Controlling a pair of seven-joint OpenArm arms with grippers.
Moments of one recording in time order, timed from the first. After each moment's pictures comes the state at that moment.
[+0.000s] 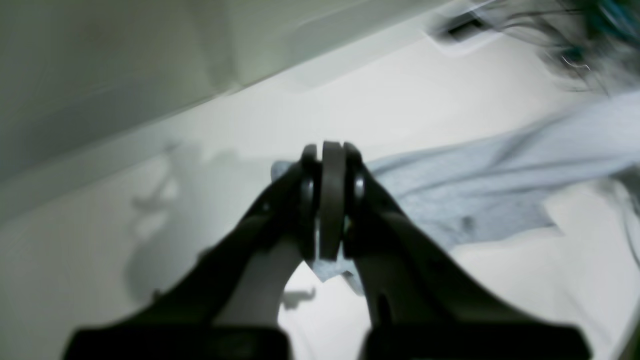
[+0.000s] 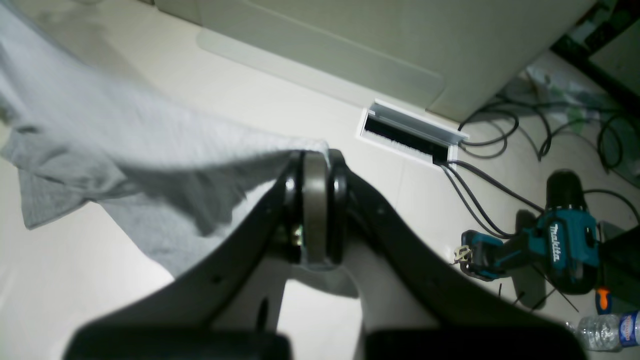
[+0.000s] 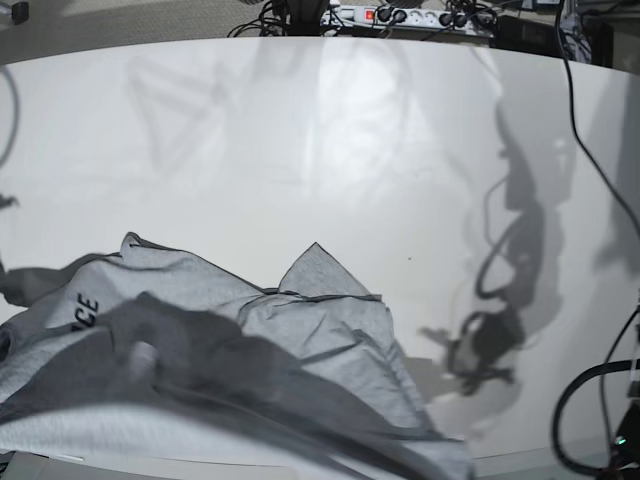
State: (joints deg) left arm -69.6 -26.2 31.7 32.3 -54.2 -36.3 41.7; right arm 28.1 44.5 22.0 89.4 49.7 36.7 -69.3
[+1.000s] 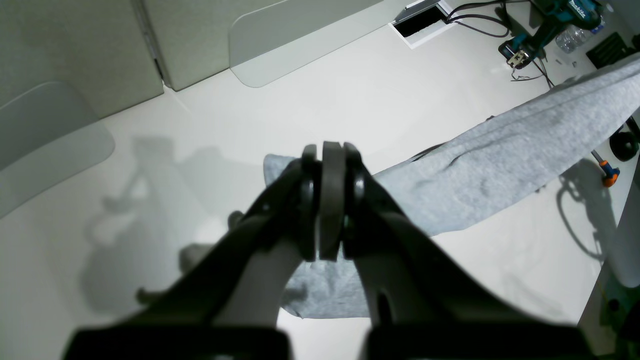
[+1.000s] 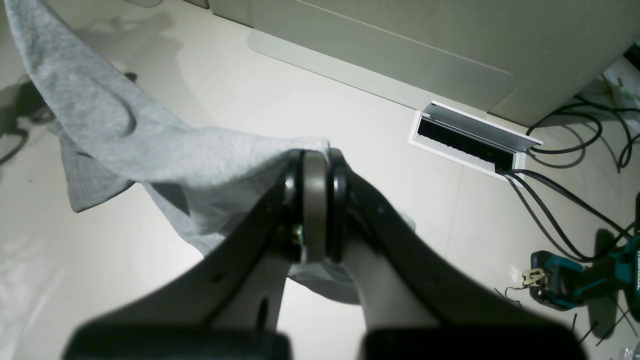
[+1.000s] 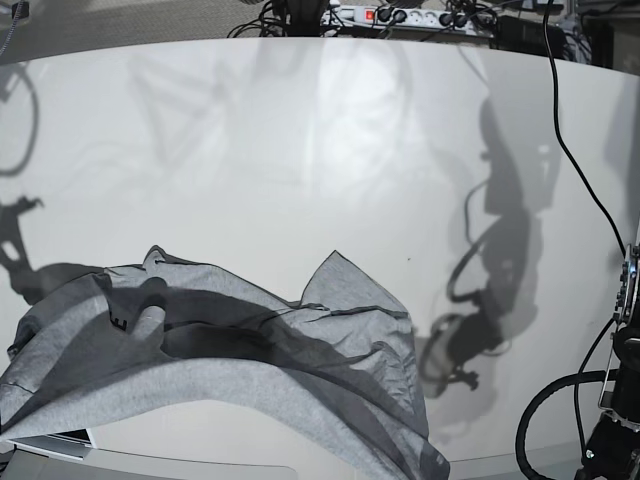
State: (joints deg) left arm -69.6 -19.7 31.7 32.2 -60.1 -39.2 47.6; right arm 27.7 38.2 22.0 89.4 52.0 37.8 -71.7
